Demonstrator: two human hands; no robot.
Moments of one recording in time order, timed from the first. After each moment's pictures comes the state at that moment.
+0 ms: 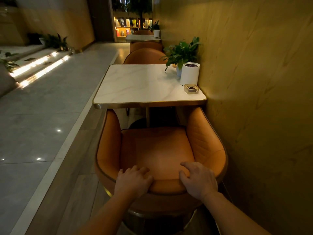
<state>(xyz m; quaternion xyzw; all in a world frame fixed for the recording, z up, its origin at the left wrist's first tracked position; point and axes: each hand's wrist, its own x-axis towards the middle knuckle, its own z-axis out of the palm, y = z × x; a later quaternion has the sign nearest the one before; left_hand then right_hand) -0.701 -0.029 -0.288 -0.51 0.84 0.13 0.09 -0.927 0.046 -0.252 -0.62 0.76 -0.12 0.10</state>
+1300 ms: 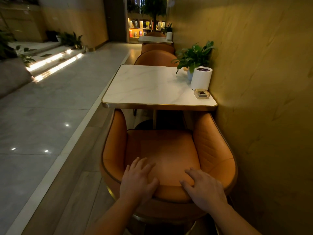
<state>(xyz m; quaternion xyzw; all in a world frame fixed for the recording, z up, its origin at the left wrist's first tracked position) -0.707 -0.025 -0.274 -0.58 0.79 0.18 -0.09 -0.931 0.033 -0.253 -0.63 0.77 -0.05 0.14</state>
